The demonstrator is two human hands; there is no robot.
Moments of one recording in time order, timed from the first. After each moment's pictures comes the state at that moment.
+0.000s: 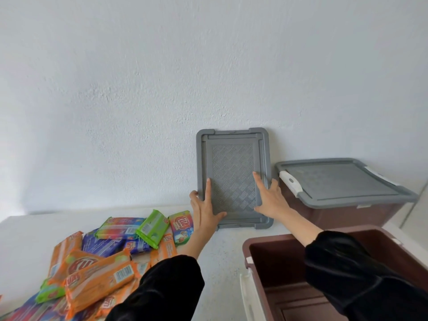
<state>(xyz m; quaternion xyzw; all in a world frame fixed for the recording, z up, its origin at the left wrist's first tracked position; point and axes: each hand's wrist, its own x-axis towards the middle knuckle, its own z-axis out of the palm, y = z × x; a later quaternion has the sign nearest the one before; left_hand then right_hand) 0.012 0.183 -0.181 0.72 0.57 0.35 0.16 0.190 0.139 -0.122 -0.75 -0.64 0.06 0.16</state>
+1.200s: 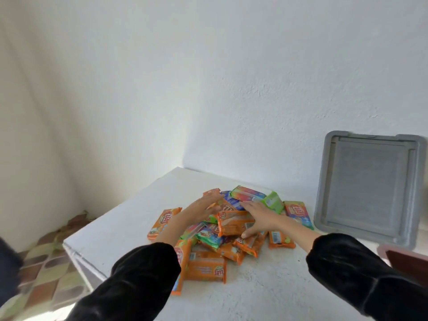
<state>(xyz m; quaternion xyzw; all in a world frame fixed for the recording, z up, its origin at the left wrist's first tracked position) -0.306 0.052 -0.141 0.73 0.63 0.16 0.19 -0.095 0.103 -0.133 -0.41 -0.90 0.16 -0.07</state>
